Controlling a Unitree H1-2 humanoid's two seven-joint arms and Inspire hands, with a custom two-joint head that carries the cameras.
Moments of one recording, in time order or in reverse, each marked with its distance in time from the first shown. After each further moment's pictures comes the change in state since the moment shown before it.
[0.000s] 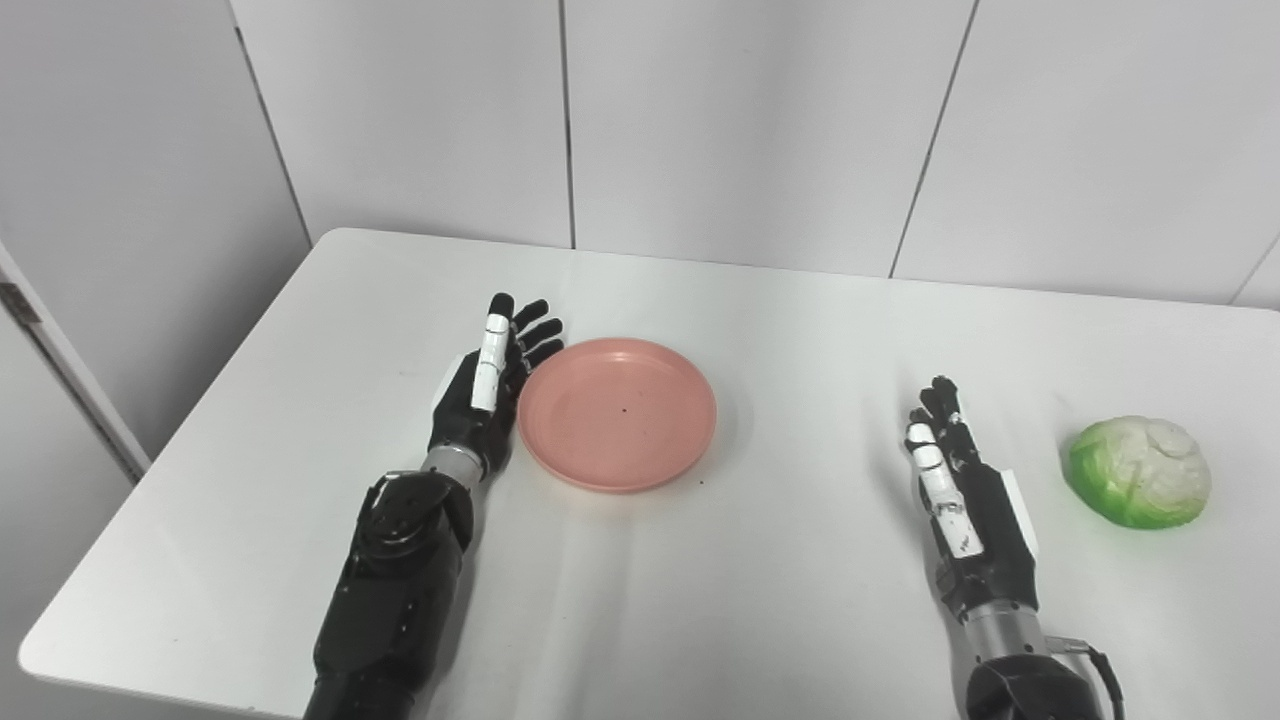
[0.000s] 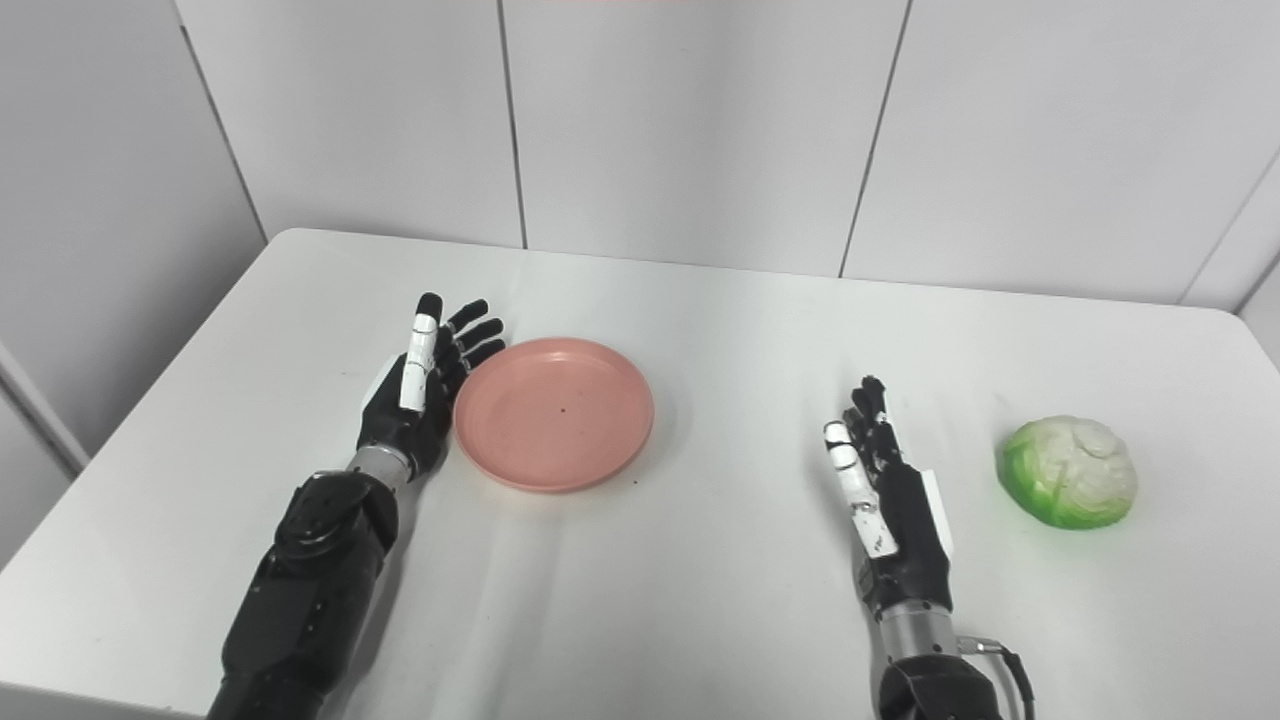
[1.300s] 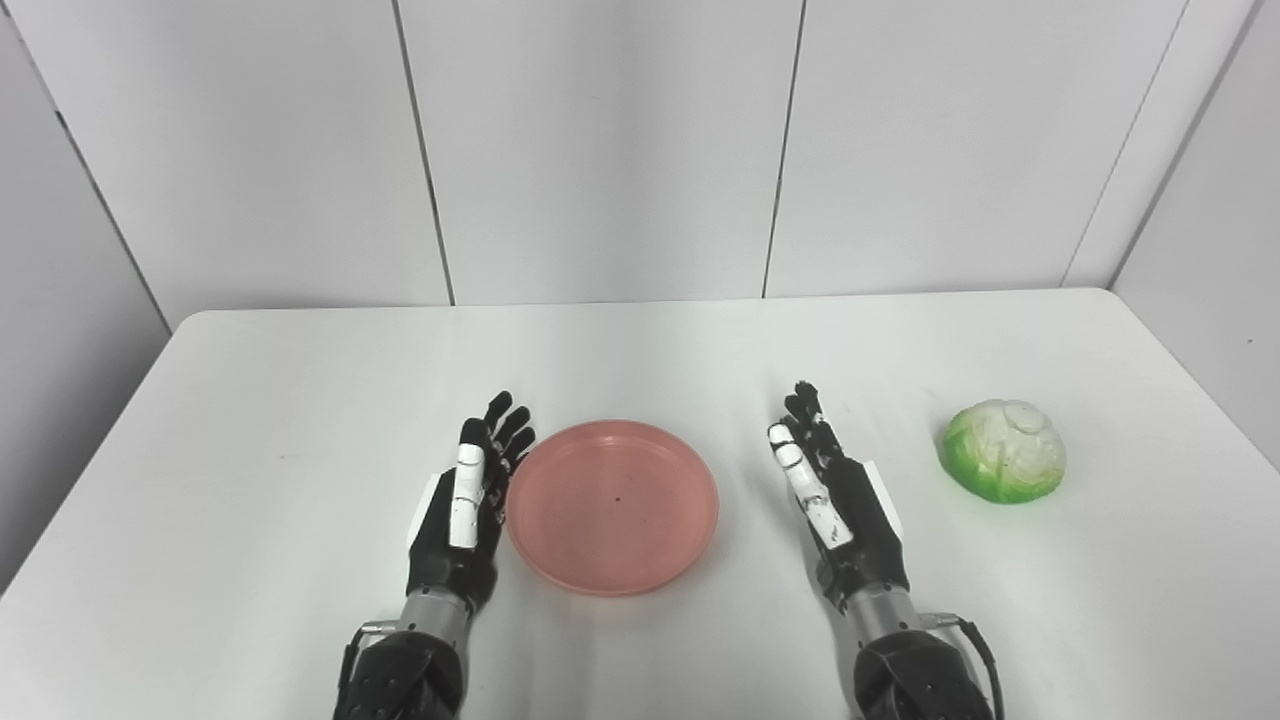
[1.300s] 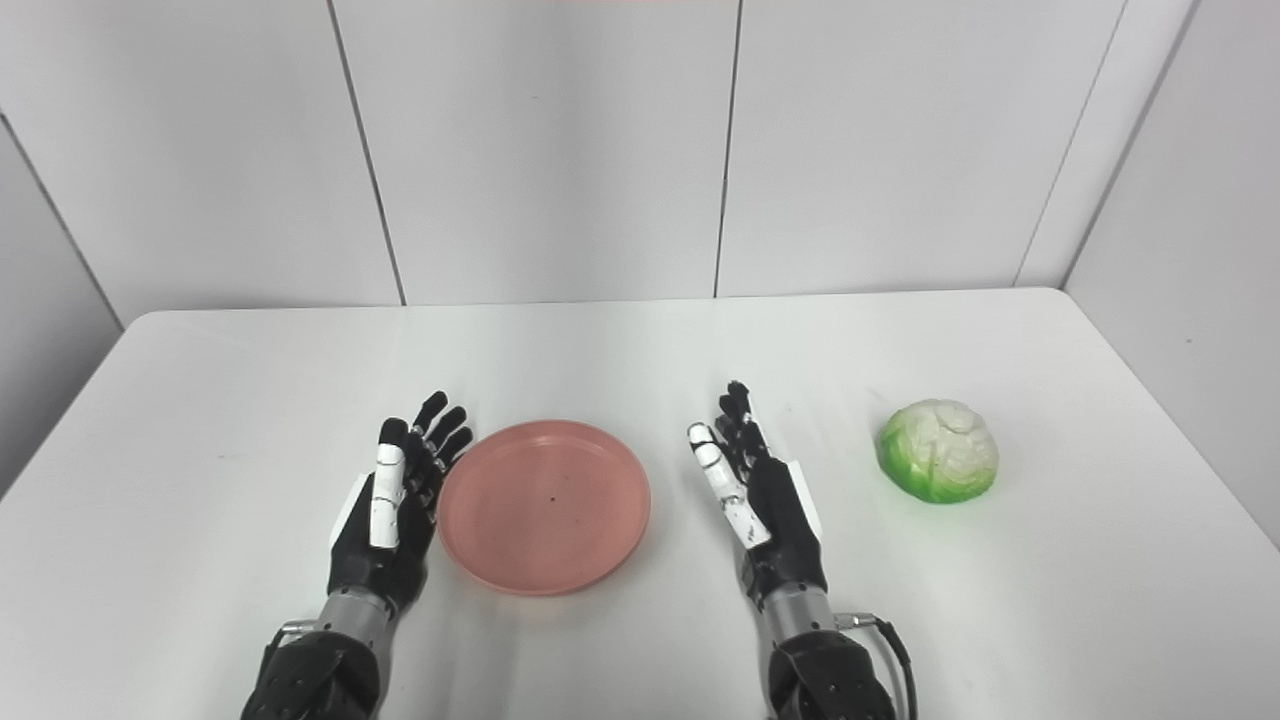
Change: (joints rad) left arm 0.149 -0.127 -0.104 -0.114 0.054 -0.124 -0.030; right arm -0.024 0.055 0.022 -0.033 -0.007 0.076 -0.041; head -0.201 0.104
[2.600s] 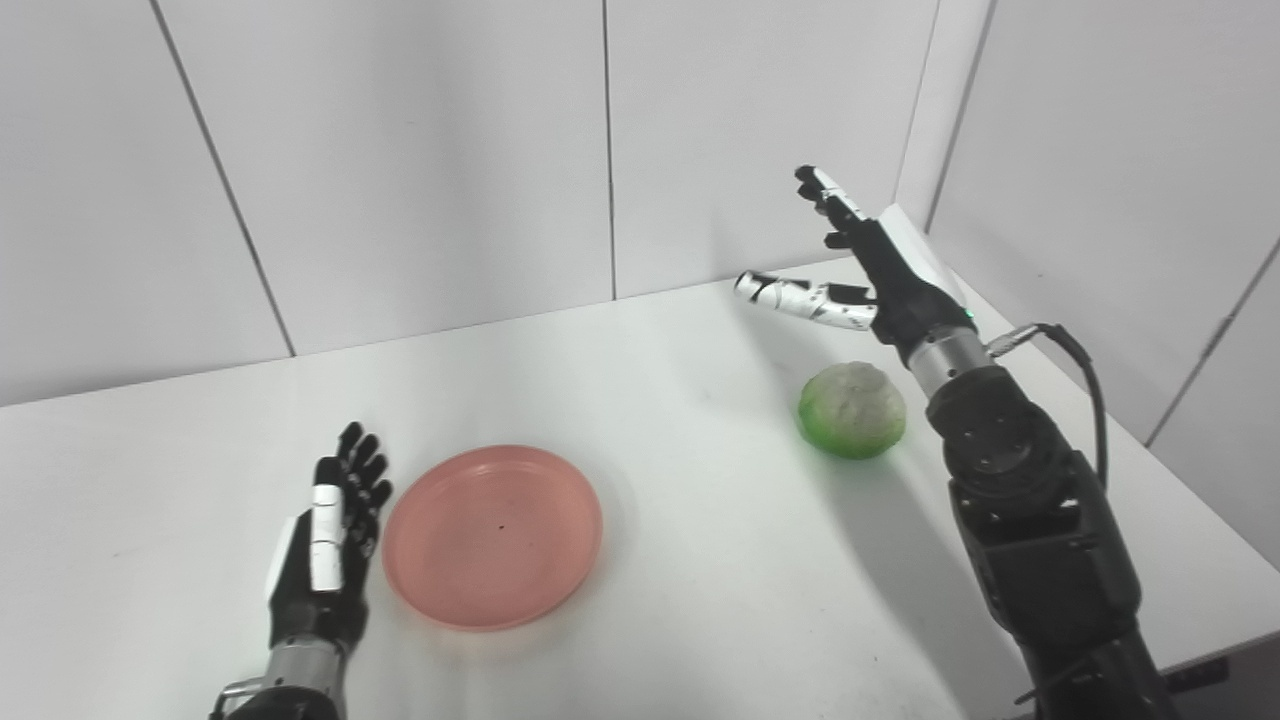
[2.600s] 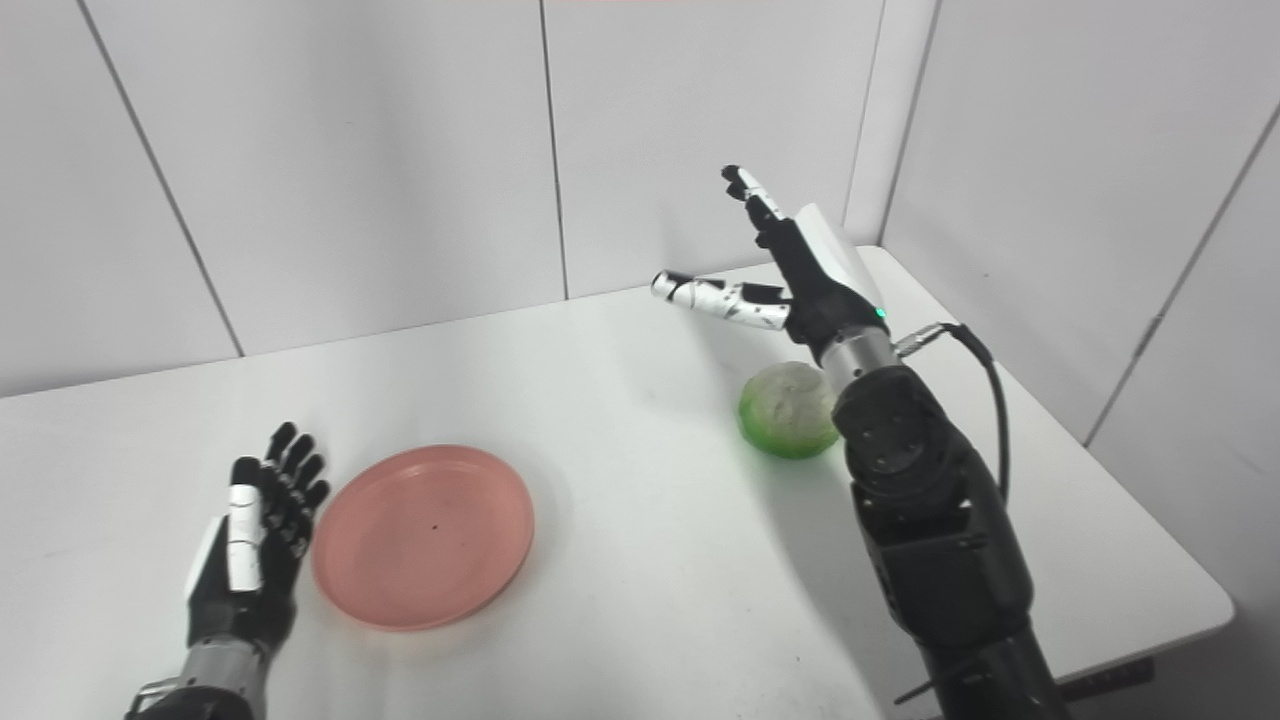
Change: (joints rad) left arm -0.107 0.045 0.048 0.186 0.004 -0.120 -0.054; right arm -0.254 -0.423 -0.141 -0.308 -0.577 0.403 0.266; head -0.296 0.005
